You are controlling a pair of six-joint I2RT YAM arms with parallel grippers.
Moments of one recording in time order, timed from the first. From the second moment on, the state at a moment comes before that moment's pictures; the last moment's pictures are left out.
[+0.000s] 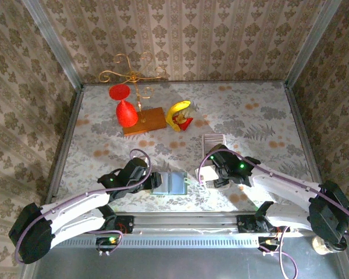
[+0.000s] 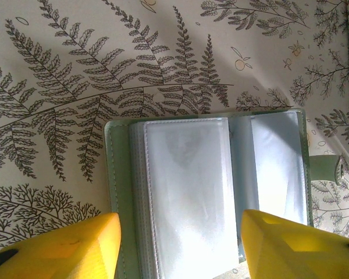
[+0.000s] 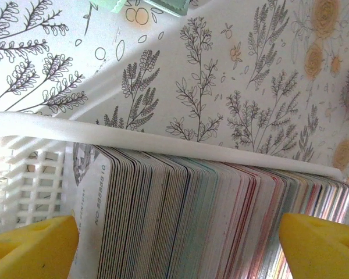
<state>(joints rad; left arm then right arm) -0.85 0.91 0.37 -0.35 0.04 -0.80 0.74 1.17 0.65 -0.49 0.12 -1.13</state>
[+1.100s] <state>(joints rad) -0.88 0.94 0.37 -0.32 0.04 -0.83 0.74 1.18 0.63 -0.50 0.13 -1.15</state>
